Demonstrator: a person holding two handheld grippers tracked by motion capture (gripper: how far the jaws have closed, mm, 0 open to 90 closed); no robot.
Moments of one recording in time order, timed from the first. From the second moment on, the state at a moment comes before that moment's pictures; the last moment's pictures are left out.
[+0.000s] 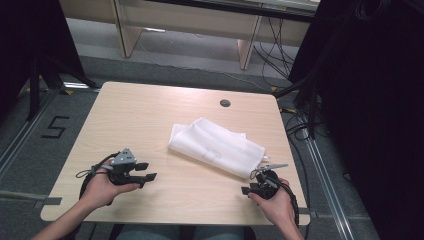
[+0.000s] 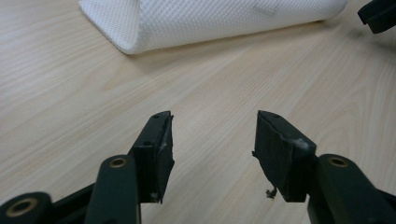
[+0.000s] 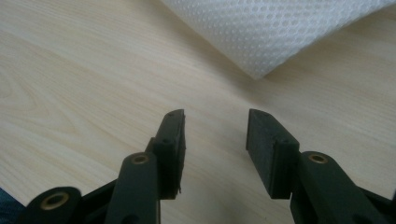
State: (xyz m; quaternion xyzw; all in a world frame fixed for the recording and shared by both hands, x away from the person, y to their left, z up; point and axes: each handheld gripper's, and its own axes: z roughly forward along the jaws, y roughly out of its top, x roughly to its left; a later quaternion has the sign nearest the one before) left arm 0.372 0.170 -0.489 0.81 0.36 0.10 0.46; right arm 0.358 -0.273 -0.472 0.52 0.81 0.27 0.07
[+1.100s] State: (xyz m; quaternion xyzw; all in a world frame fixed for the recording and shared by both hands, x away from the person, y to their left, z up) left arm 0.368 0.163 -0.494 0.82 0.33 0.08 0.45; right arm 0.440 -0.178 -0.453 0.41 0.87 0.26 0.11
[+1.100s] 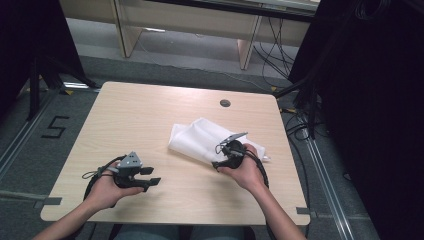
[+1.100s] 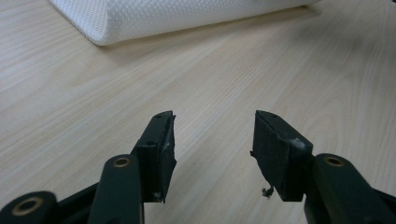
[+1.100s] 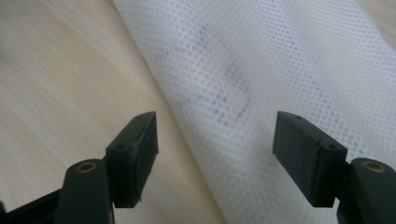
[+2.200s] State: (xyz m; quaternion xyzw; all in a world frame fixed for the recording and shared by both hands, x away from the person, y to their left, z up) left arm 0.362 0.154 -0.494 0.82 0.32 0.08 0.47; right arm 0.428 -0.146 -0.471 0.32 0.92 0.22 0.06
